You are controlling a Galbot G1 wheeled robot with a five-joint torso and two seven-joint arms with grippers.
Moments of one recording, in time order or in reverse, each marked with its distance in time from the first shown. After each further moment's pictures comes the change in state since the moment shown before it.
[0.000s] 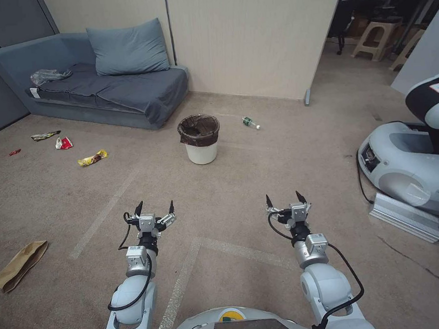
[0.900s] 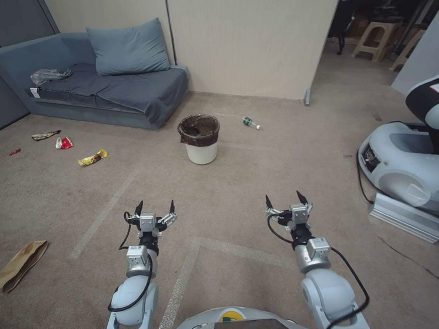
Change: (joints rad) left arm 0.003 0.000 0.005 -0.009 0.002 0.007 -0.004; right arm -0.006 0.002 -0.001 0.008 -0.004 -0.001 0.001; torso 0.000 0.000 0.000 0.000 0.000
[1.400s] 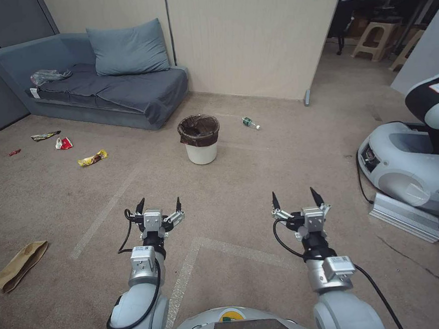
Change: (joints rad) left arm 0.088 -0.005 0.117 -0.231 0.086 0.184 -0.113; right arm -0.208 0.066 -0.043 0.284 -0.120 0.002 0.031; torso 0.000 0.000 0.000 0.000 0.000
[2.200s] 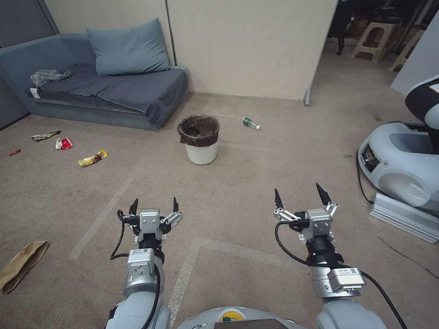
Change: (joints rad) left arm 0.083 -0.009 0.103 -0.202 0.119 0.181 -0.112; right arm -0.102 0.042 -0.025 0.109 -0.100 0.107 0.013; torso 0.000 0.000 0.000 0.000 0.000
